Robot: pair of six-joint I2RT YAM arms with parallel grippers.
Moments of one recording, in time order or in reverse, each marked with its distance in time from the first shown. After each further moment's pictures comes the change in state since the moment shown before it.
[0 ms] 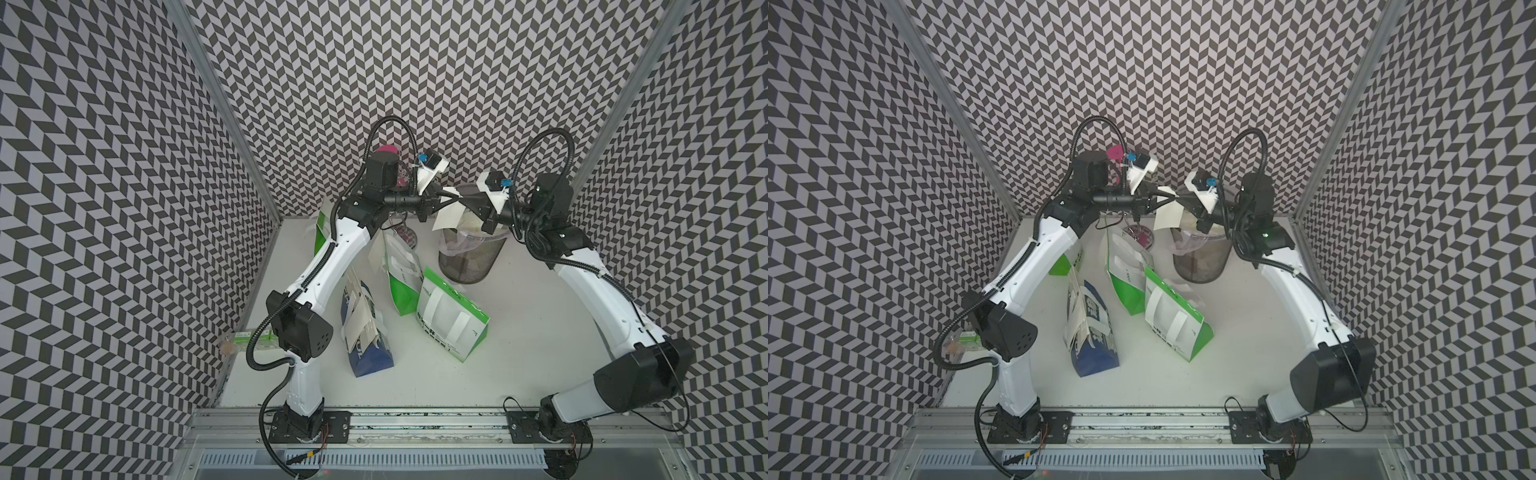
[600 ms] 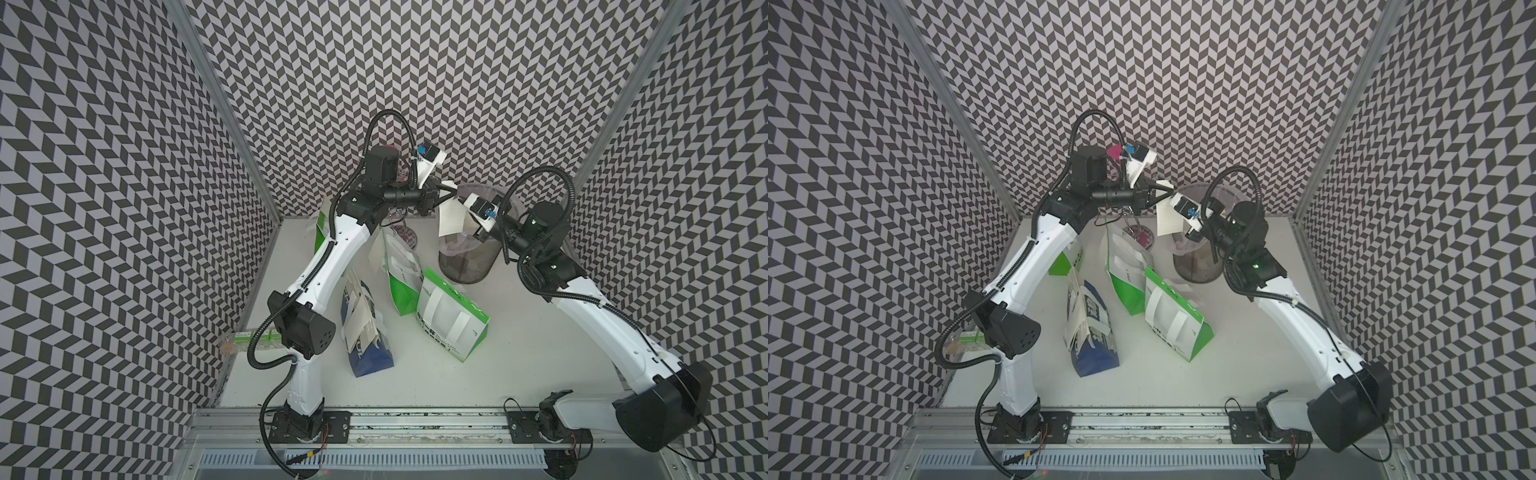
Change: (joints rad) left arm 0.003 0.030 0.094 -0.085 -0.082 -0.043; right arm 0.106 -0.139 -0.196 0.234 0.356 -0.193
